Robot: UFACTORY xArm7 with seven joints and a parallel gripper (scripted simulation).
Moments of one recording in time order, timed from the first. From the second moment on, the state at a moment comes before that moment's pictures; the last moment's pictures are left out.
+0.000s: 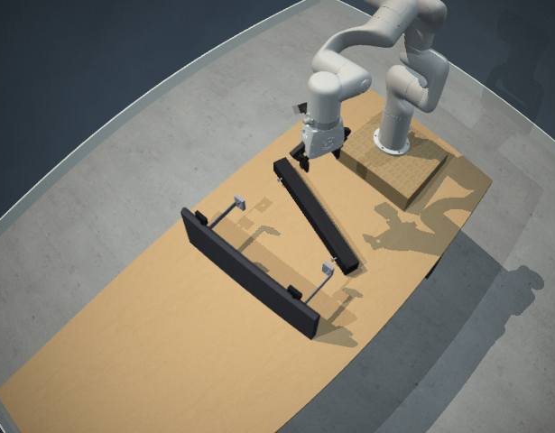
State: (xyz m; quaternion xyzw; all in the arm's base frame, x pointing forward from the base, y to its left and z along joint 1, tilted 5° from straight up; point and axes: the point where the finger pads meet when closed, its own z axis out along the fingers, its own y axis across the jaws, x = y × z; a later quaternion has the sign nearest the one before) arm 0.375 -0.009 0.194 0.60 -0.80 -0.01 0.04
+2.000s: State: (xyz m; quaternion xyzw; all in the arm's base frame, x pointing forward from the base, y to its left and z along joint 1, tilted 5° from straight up) arm 0.361 -0.014 0.007 0.60 -0.80 -0.01 0.04
